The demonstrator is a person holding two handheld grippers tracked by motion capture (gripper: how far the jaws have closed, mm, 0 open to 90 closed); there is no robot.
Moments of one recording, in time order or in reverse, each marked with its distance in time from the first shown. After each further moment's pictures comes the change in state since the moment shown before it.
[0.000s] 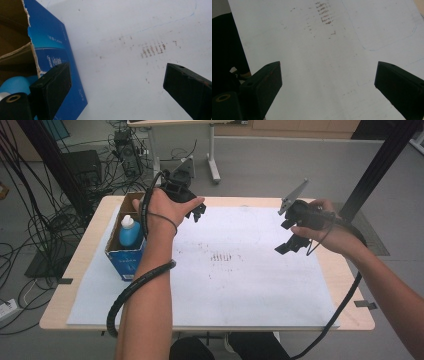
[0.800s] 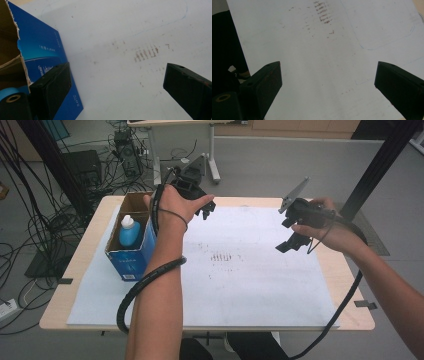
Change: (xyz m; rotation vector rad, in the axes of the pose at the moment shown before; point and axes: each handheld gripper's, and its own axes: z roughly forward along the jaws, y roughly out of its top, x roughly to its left) left arm -0.018 0.011 0.002 -0.004 -0.002 0.028; right arm -0.004 0.001 -0.001 0.009 -0.001 -0.004
